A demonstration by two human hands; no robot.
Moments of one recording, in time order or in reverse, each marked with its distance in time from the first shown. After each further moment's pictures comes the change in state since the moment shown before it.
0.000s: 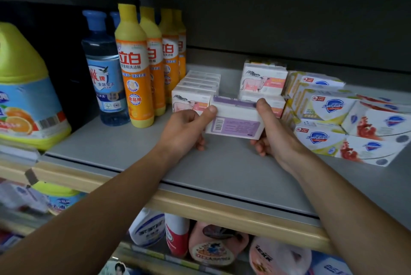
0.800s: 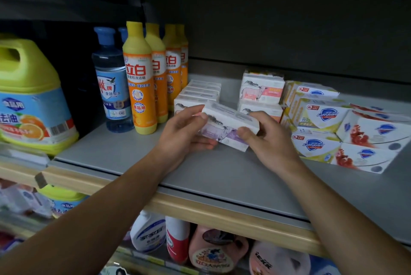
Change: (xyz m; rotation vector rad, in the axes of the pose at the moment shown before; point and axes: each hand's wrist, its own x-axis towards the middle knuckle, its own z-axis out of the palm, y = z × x) left_hand -0.008 0.007 -0.004 -0.475 -0.087 -0.003; right_hand -0.011 0.000 0.000 -0.246 0.090 -0.471
